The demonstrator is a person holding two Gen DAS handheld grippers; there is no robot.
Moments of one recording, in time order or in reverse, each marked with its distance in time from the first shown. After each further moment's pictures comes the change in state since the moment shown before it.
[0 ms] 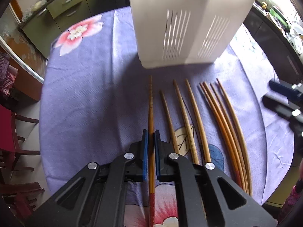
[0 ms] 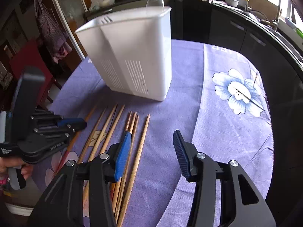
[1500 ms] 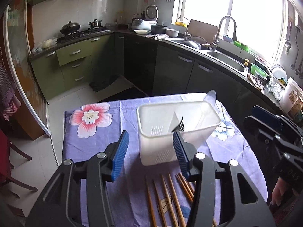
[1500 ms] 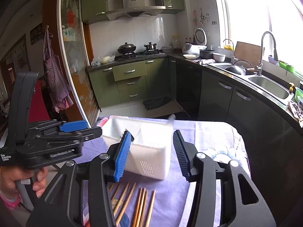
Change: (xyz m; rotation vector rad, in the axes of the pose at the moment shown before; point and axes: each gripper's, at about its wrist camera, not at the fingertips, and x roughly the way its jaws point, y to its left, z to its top) left arm -0.122 0.020 0.066 -0.043 -0.452 -0.079; right arm -0.124 0.018 0.052 0.029 -0.518 -0.044
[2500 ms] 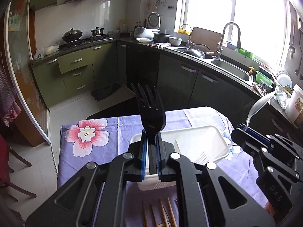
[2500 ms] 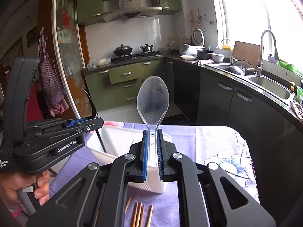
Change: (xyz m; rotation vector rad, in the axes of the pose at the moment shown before) left arm 0.034 -0.013 0.034 0.001 -0.082 0.029; right arm 0.053 -0.003 0.019 0.004 -0.019 -0.028
